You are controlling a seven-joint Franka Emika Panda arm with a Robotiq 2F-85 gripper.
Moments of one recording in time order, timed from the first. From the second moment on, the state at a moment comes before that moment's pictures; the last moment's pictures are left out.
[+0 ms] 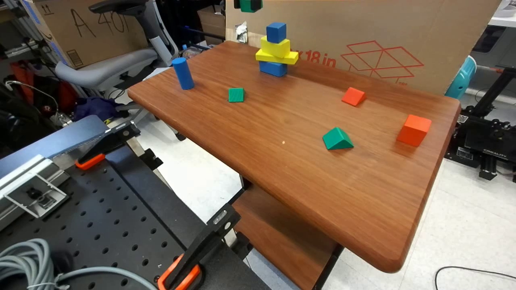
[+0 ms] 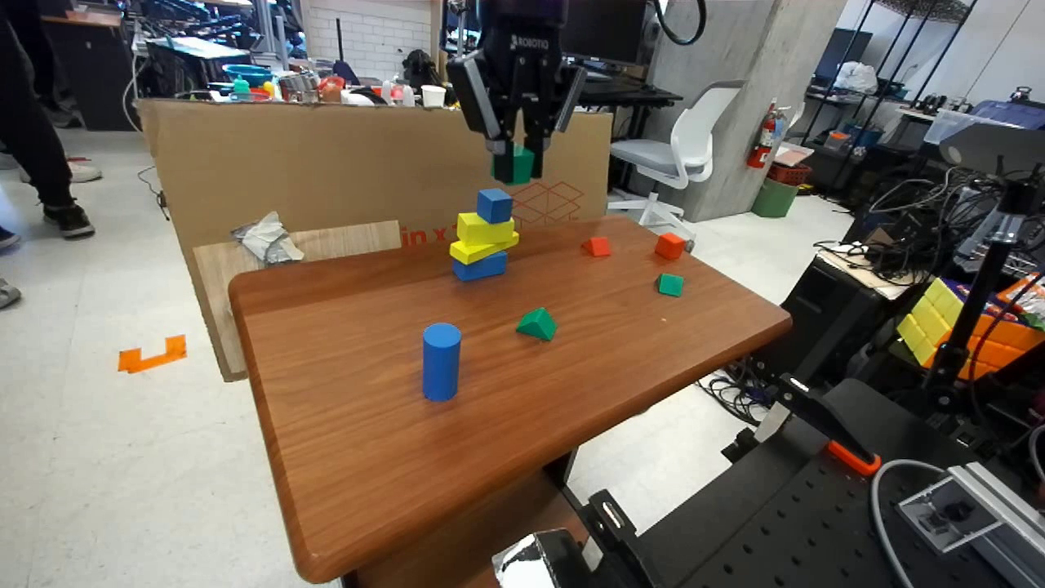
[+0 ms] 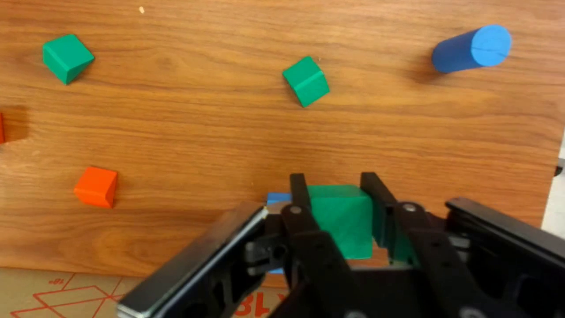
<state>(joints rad) 0.11 0.46 0.03 -1.75 -0.05 2.07 0.02</state>
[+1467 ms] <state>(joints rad) 0.07 0.63 0.03 -1.53 -0.04 2.02 0.02</state>
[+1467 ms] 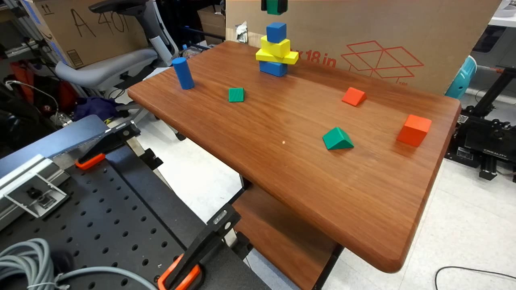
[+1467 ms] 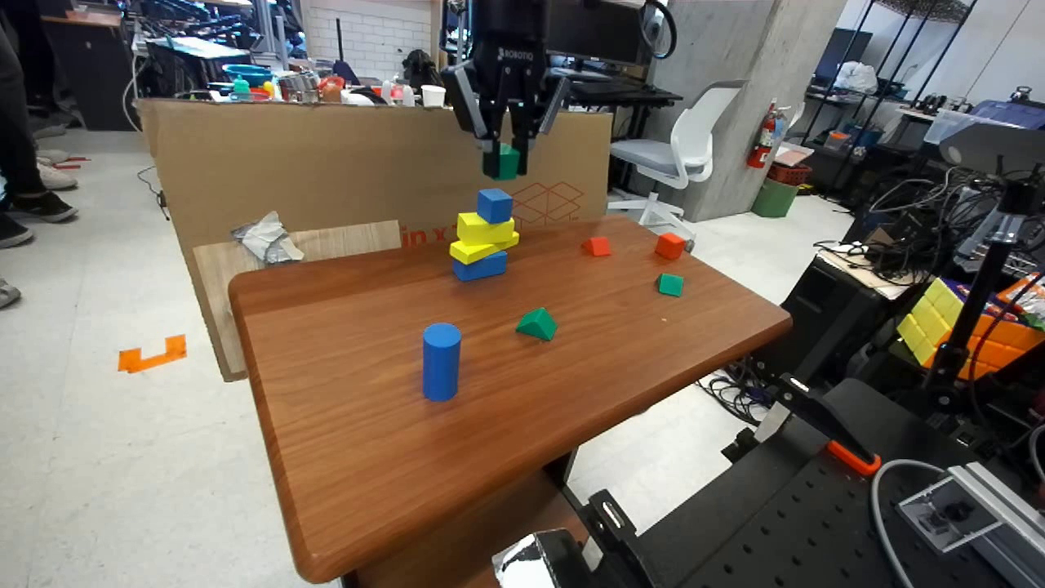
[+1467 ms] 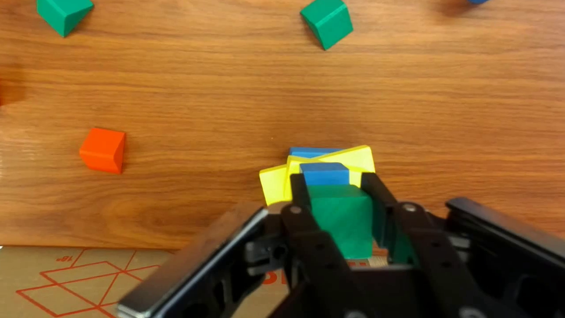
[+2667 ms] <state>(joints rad) 0.07 0.68 0.03 -1.49 -0.04 2.01 0.03</state>
